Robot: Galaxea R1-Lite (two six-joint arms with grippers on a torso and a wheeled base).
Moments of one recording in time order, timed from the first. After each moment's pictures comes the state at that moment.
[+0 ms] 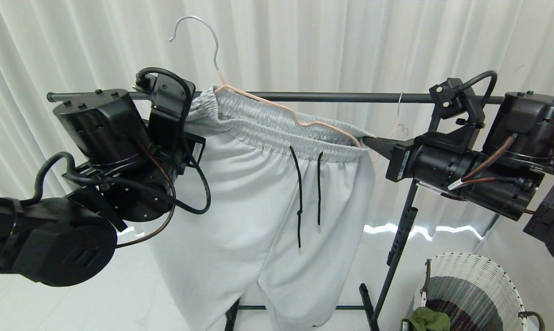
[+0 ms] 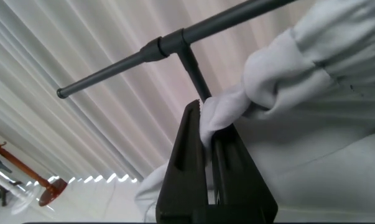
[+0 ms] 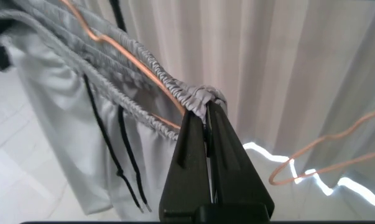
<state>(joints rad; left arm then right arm) -0.45 1.69 -0.87 -0.96 0.65 0.61 0.60 1.63 -0.92 -0.74 0.16 0.15</state>
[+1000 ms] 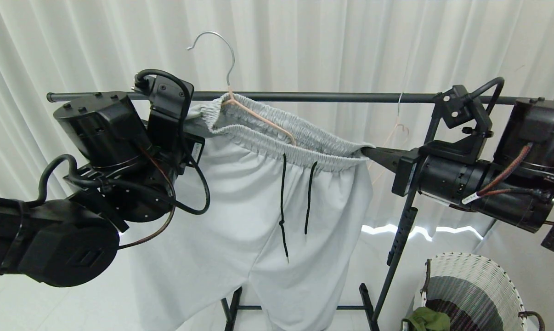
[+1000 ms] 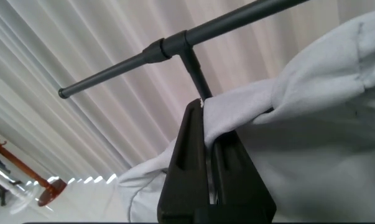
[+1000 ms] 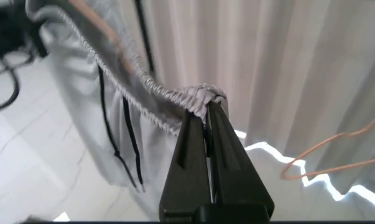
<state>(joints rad) -0.44 1.70 -0.86 -0.99 0.65 0.61 0.62 1.59 -0.86 -0.72 0.22 0.14</state>
